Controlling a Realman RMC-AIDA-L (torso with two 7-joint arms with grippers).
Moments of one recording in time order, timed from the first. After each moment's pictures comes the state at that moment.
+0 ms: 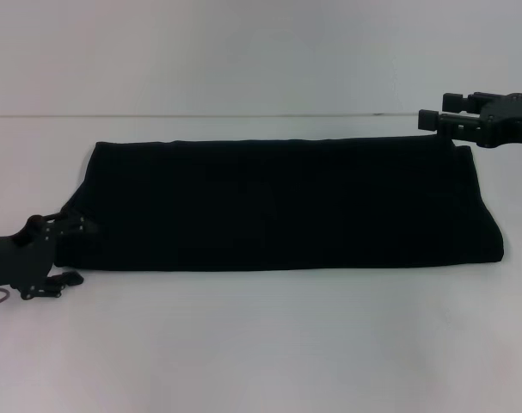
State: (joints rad) left arm -0.62 -2.00 0.19 0.58 2.57 1.29 -2.90; right arm 0.72 1.92 -0.54 -0.54 -2.02 -1.34 1.57
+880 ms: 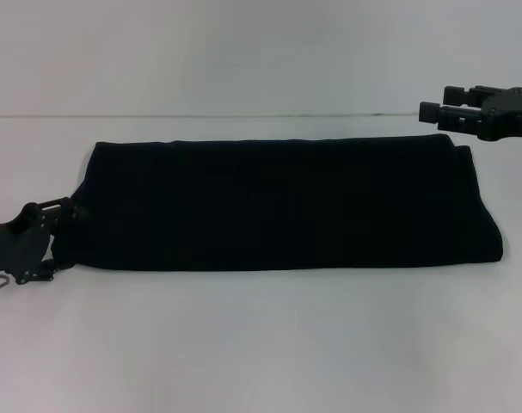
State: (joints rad) left arm -0.63 -2.00 0.19 0.55 2.55 1.18 -2.86; right arm 0.72 1.92 -0.54 -0.54 -1.99 -1.34 1.57
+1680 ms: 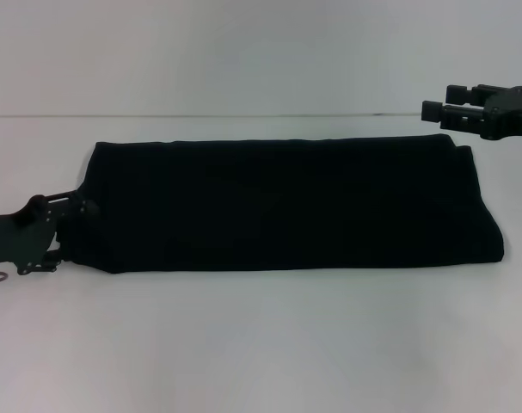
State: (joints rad) left arm -0.64 -1.99 0.19 0.58 2.55 1.26 -2.76; right arm 0.72 1.92 -0.54 -0.54 -1.99 -1.34 1.57
